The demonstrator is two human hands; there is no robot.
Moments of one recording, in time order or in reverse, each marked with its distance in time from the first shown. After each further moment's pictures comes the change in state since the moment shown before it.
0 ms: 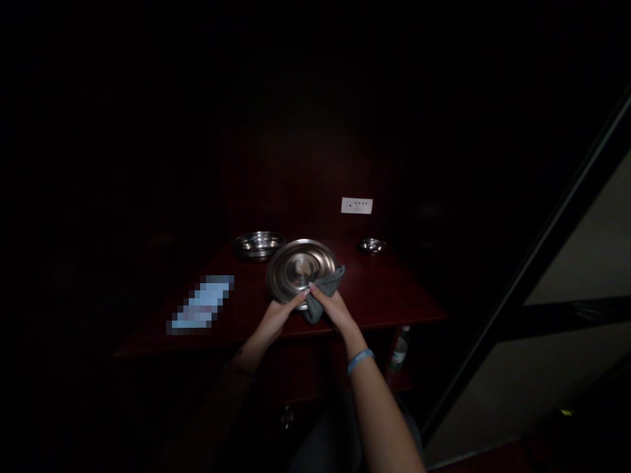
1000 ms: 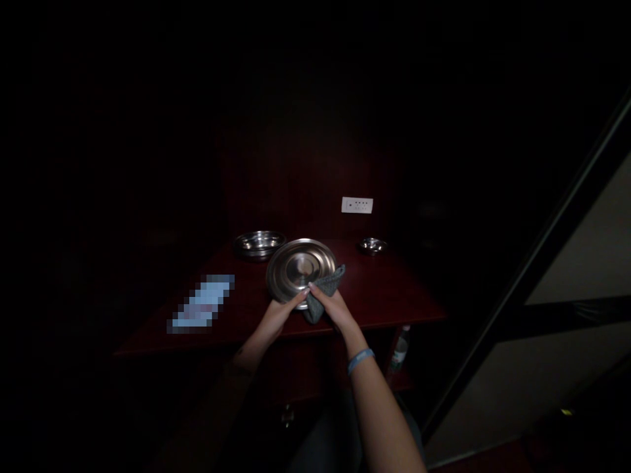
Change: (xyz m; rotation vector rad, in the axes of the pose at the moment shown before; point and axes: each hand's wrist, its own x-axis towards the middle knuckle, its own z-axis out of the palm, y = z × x) left_hand 0.001 -0.001 0.000 -0.009 -0.006 0.018; right_hand 0.003 -0.005 -0.002 -0.154 -0.043 -0.003
